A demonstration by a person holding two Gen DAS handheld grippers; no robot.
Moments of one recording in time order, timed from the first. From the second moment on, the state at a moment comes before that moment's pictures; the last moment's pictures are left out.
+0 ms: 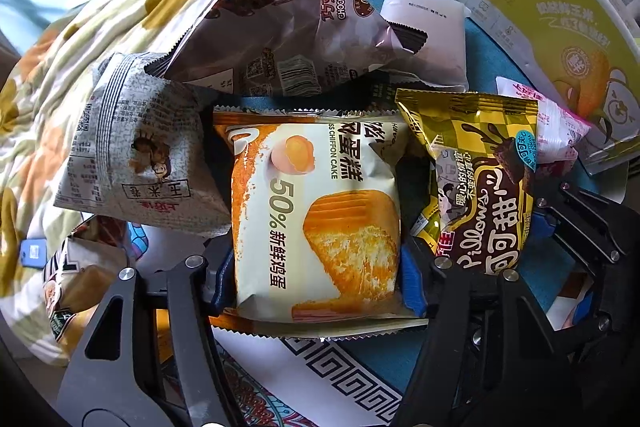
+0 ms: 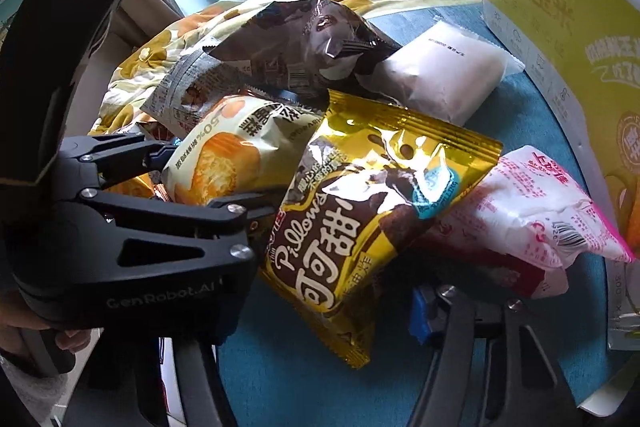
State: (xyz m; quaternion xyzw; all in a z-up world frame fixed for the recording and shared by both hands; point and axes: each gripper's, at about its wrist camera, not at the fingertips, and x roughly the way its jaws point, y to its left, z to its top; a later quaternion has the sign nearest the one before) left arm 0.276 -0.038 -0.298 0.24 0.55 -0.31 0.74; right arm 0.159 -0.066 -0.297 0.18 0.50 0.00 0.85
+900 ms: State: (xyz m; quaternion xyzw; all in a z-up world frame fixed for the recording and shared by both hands) left arm 0.269 -0.015 -0.235 0.19 0.52 -0.29 0.78; right arm 0.140 -0.067 -0.260 0.15 0.49 0.00 0.86
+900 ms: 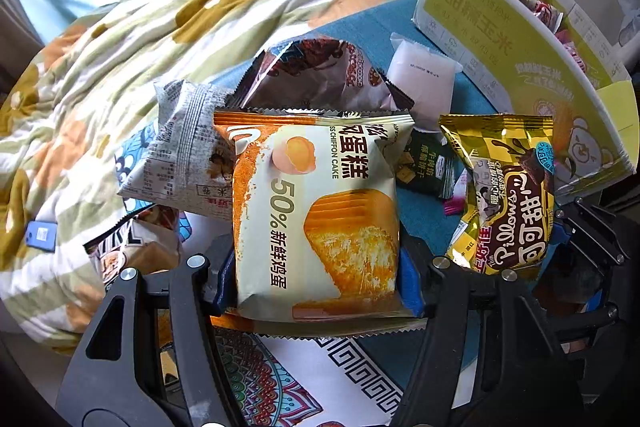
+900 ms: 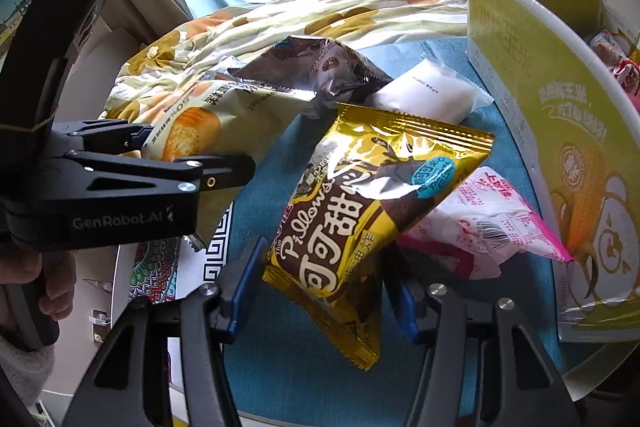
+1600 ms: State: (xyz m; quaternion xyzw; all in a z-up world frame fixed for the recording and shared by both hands) left arm 0.229 -0.100 -0.090 0.13 0.44 -0.24 0.86; right arm 0.100 -0.165 -0.096 0.07 0.38 0.05 0.92
